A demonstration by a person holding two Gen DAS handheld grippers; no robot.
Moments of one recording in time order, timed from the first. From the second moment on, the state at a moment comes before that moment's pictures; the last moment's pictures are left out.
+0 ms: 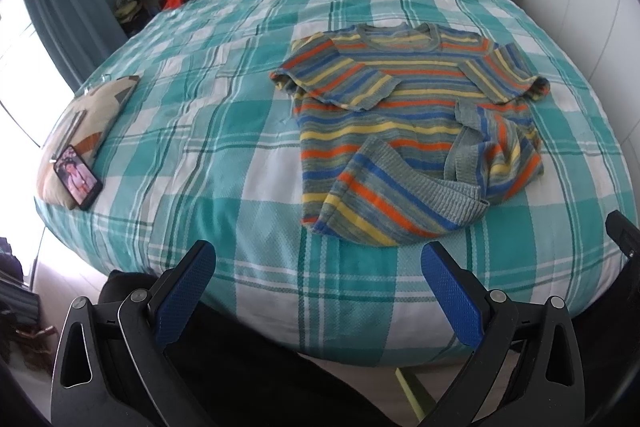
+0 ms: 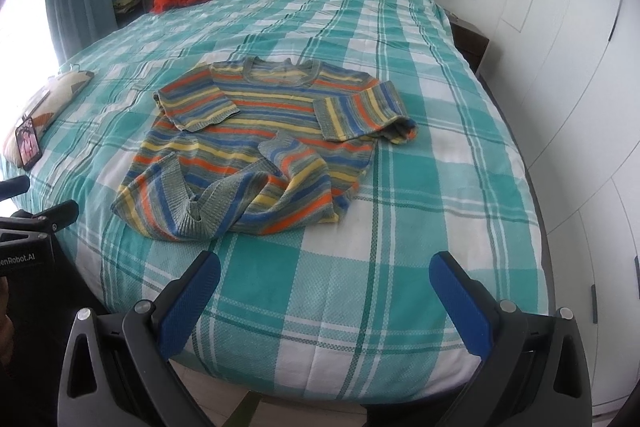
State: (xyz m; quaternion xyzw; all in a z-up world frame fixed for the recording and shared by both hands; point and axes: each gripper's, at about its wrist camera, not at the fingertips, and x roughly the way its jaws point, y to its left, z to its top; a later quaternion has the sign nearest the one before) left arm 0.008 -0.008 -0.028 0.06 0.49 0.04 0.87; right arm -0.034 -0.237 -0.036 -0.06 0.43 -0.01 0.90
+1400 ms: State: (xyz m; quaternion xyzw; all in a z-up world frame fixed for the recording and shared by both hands) left arm 0.002 0.065 -0.064 -0.01 0.53 0.06 0.85; right arm -0.012 -0.316 -0.144 -0.17 0.61 0.21 0.74
